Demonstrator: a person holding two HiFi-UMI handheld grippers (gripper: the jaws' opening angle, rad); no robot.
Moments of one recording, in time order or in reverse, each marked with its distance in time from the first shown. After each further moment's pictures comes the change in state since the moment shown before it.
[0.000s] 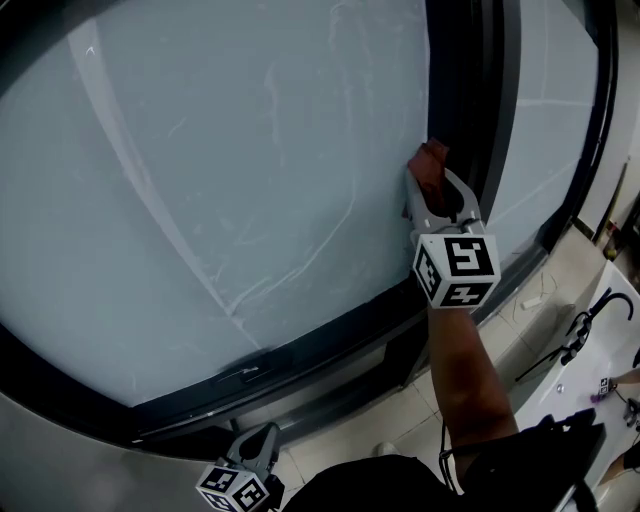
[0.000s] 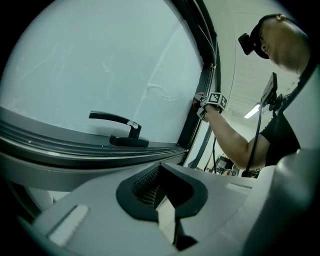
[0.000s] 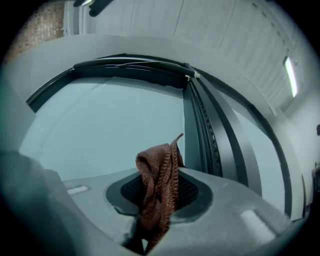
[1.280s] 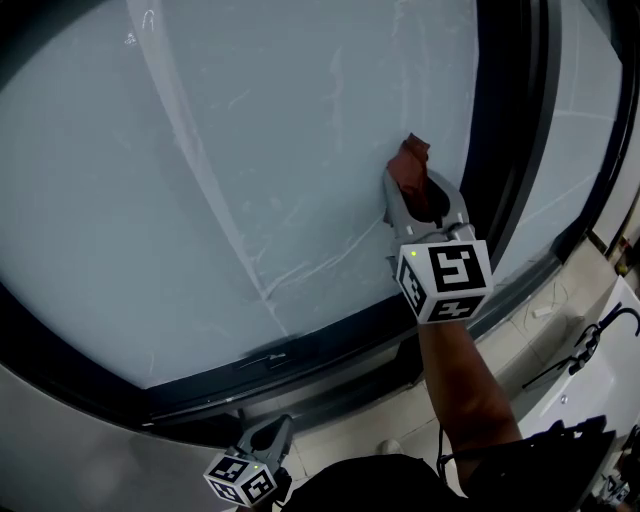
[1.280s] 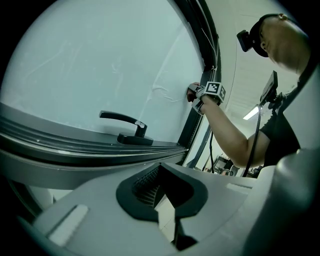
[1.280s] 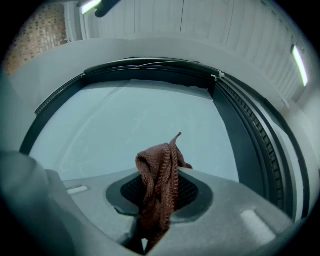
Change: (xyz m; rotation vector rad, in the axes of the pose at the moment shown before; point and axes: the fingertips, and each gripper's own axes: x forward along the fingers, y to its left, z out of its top) left arm -0.013 0.011 -0.006 -0.021 0.020 -0.012; right arm 0.007 0.107 0.027 0.033 -0.023 0.147
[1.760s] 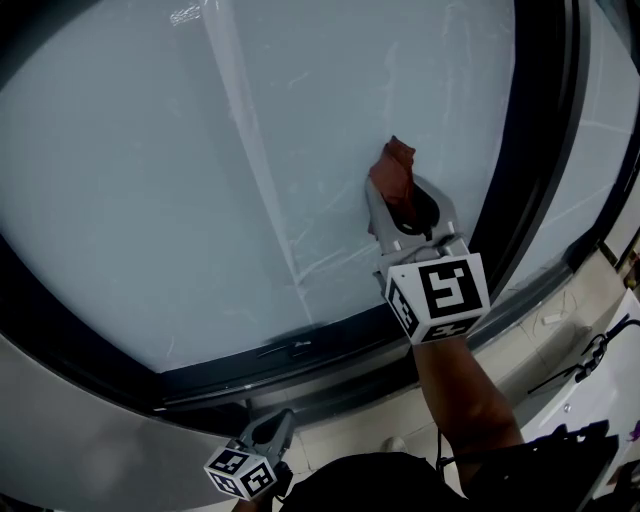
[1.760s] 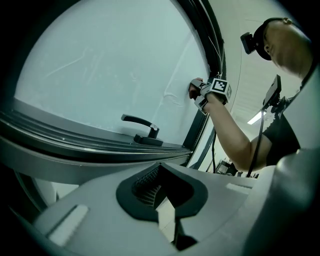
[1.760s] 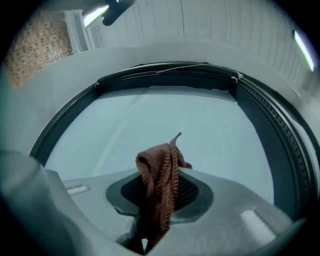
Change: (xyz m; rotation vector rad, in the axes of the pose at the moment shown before) left arm -0.029 0.028 -0.003 -0.047 -0.031 0.031; right arm -0.001 0.092 0.025 0.026 -0.055 0.148
